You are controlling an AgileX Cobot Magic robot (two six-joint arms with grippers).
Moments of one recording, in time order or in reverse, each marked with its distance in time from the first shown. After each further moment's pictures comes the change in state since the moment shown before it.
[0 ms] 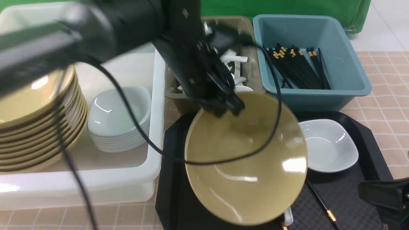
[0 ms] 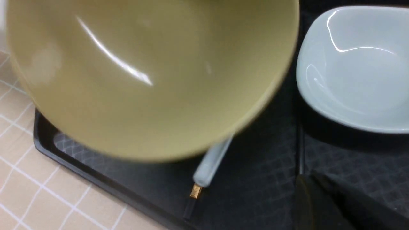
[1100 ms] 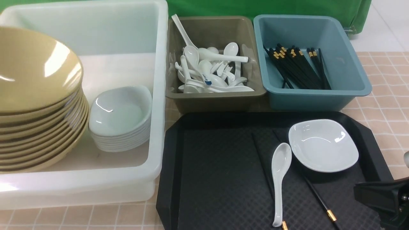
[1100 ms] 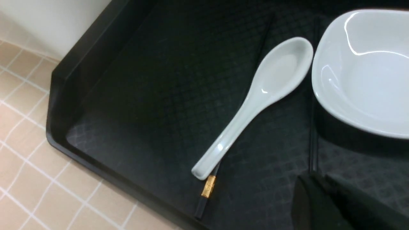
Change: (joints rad) right arm 0.042 0.000 0.000 0.011 -0.012 0.000; left arm 1.112 -0.407 0.335 -0.175 -0.249 -0.120
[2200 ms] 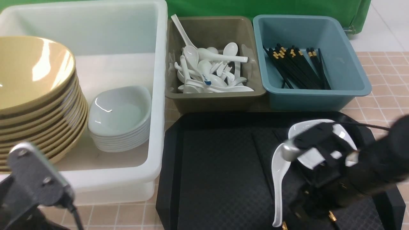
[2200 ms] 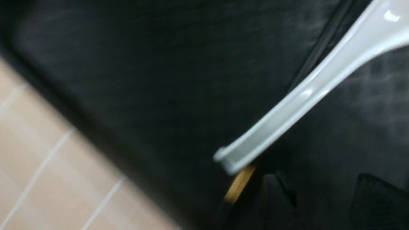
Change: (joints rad) right arm 0.396 0.737 -0.398 -0.507 0.012 0.509; left arm -0.928 -0.671 0.768 0.282 0.178 0.140
